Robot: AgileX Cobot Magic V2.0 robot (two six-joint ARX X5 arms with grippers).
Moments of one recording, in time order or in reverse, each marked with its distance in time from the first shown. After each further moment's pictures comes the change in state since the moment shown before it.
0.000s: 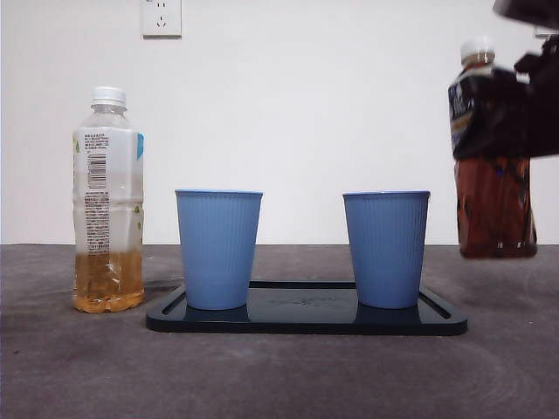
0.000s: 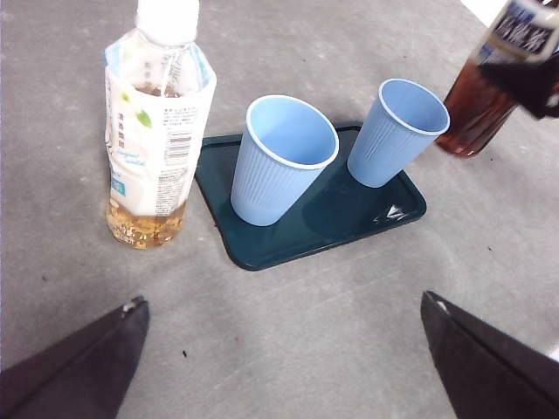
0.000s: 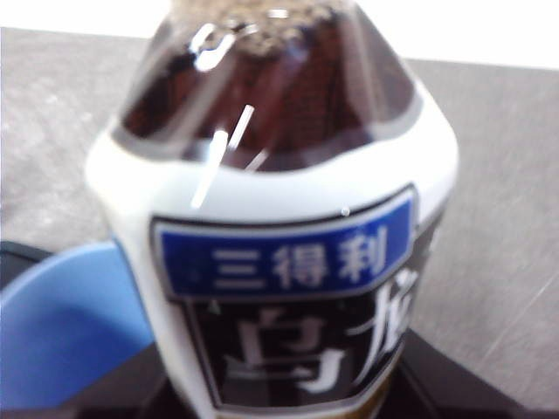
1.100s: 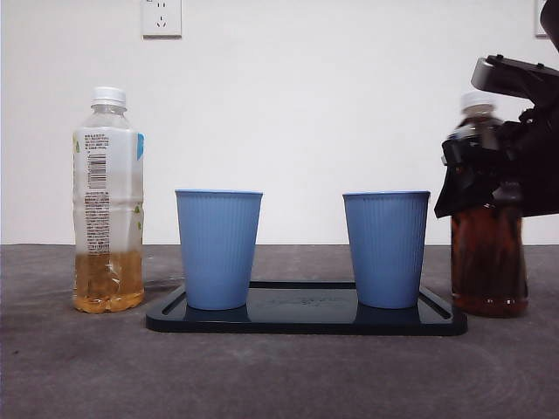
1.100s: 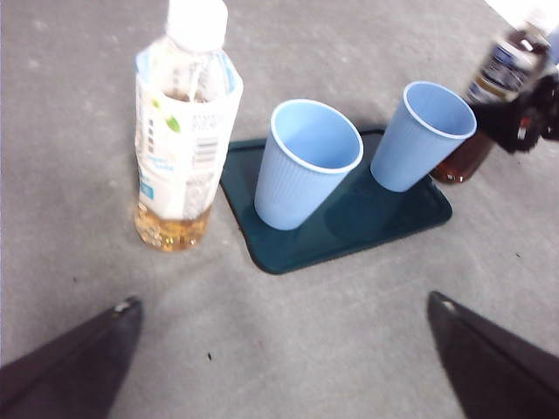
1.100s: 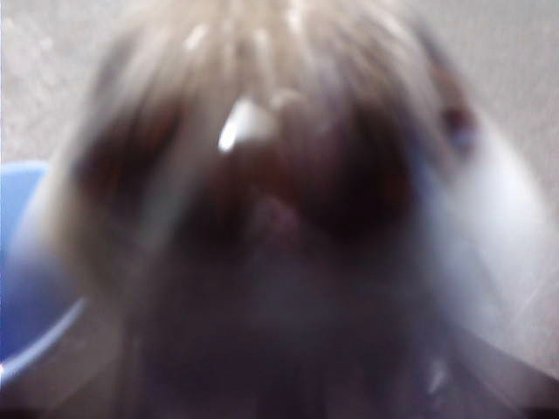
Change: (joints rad) left arm 0.000 0.000 0.000 0.016 -0.052 0.011; right arm -0.001 0.192 -0.011 0.082 0.006 -0.009
